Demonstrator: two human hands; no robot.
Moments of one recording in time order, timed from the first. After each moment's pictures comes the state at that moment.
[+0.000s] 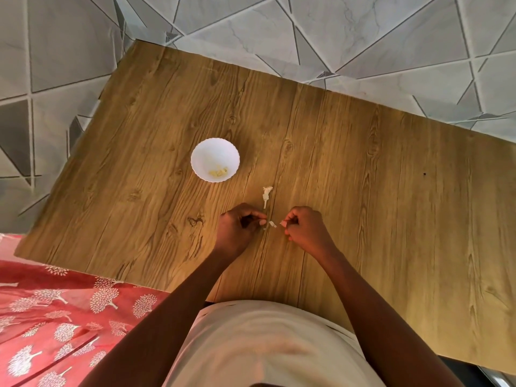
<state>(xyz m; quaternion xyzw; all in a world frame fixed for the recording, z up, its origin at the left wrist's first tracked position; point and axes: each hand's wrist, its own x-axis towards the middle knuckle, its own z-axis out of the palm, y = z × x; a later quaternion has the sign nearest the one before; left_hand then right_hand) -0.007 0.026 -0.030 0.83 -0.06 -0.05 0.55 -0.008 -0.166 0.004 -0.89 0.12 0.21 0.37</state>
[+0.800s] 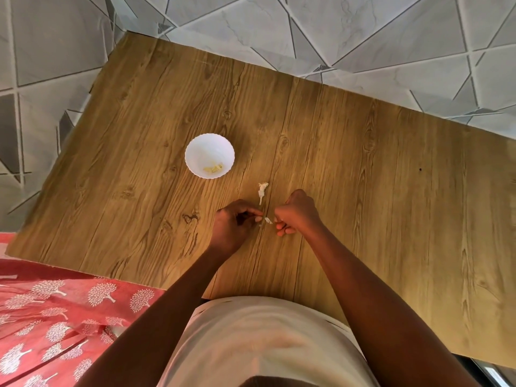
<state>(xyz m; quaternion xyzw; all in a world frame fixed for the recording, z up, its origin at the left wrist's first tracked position) -0.006 0.026 -0.031 0.83 -0.09 -0.04 0.55 0.029 -0.151 0.018 -0.84 0.28 0.30 0.36</state>
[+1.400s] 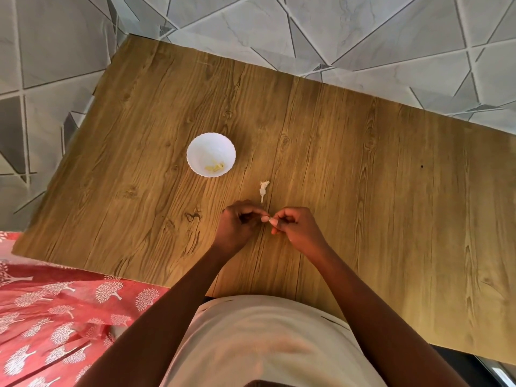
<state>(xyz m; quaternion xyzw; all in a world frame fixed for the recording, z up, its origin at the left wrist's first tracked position) -0.008 0.022 -0.030 0.80 -0.09 -0.08 0.59 -0.025 -0.156 0.015 -0.82 0.13 0.21 0.52</state>
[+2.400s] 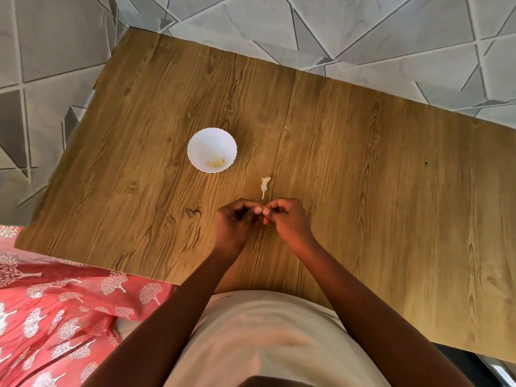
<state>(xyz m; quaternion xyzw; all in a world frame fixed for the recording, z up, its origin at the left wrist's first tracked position) -0.025 0.015 -0.008 0.71 0.08 -0.09 0.70 -0.018 -0.129 0.014 -0.80 0.16 0.15 0.55</state>
